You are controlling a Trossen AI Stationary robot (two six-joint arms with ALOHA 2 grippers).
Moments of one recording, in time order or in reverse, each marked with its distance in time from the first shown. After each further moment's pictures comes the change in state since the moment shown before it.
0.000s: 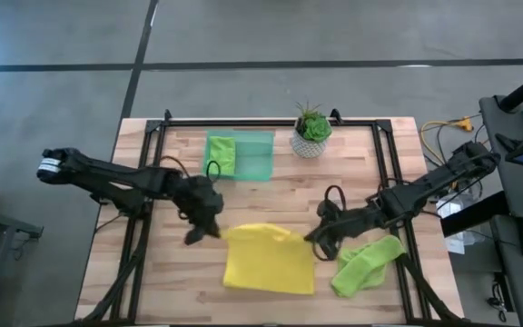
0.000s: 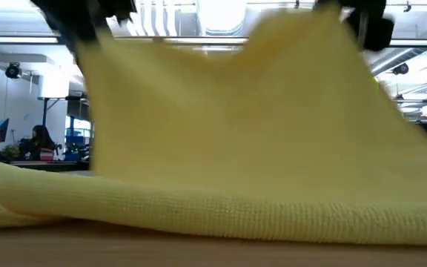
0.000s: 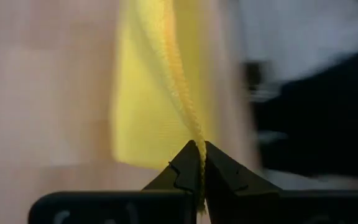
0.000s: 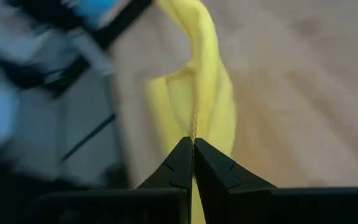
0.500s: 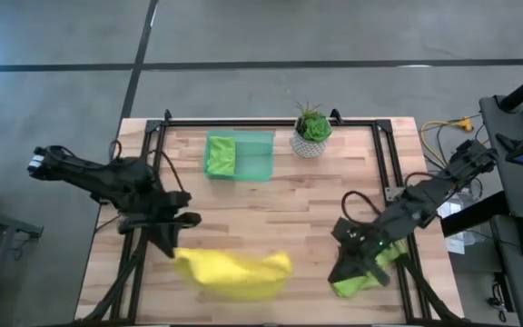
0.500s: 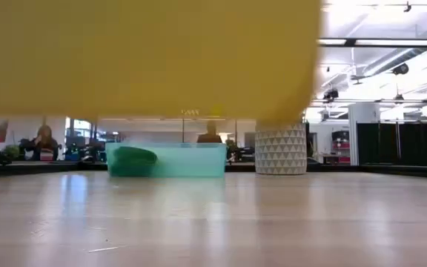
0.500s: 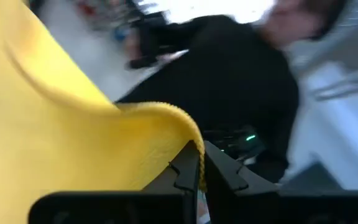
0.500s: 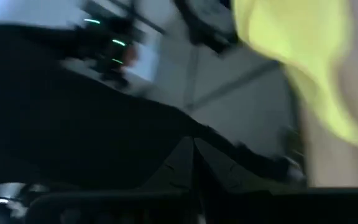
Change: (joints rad) left arm -0.123 -0.215 0.025 0.708 0.416 -0.648; right arm 0.130 -0.004 0.324 0.047 -0.327 0.024
